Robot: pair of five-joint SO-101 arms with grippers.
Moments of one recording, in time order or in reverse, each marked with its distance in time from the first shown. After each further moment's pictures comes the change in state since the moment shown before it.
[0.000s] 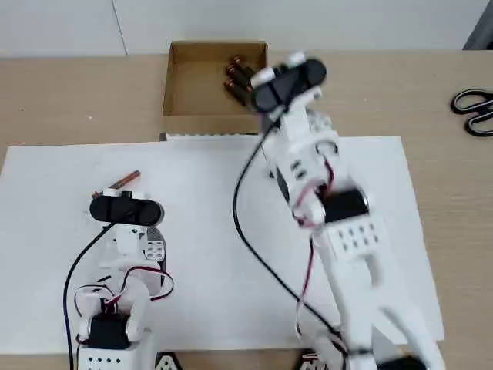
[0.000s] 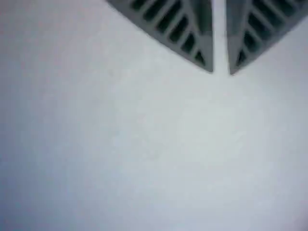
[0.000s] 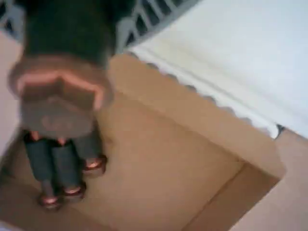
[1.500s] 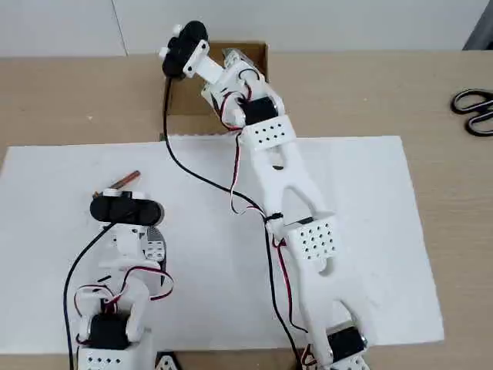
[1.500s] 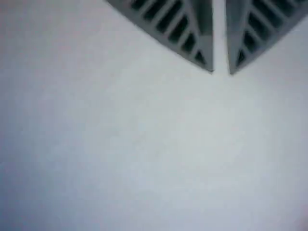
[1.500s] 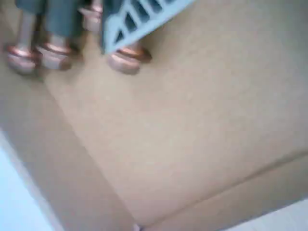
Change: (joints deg) left arm 0.0 0.0 0.0 0.0 0.0; right arm -5.4 82.6 -96.0 15.2 27.4
